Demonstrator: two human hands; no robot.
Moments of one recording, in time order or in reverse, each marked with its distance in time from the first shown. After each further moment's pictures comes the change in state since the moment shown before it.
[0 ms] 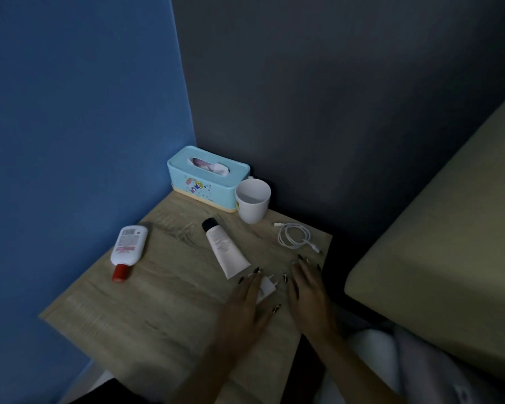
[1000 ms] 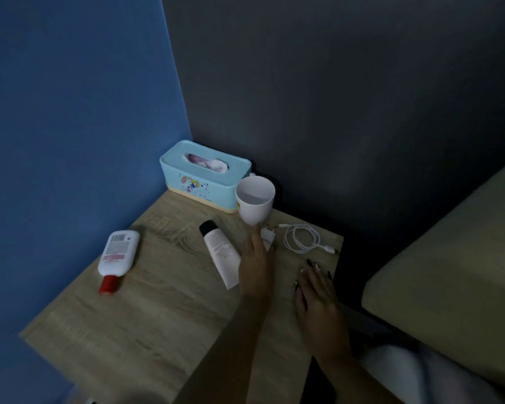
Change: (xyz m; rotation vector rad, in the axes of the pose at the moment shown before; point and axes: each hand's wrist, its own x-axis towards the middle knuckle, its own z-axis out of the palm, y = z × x) left_hand 0.115 0.009 0.017 -0.225 0.241 -0.285; right_hand 0.004 0.004 0.010 -0.060 0.071 -0.049
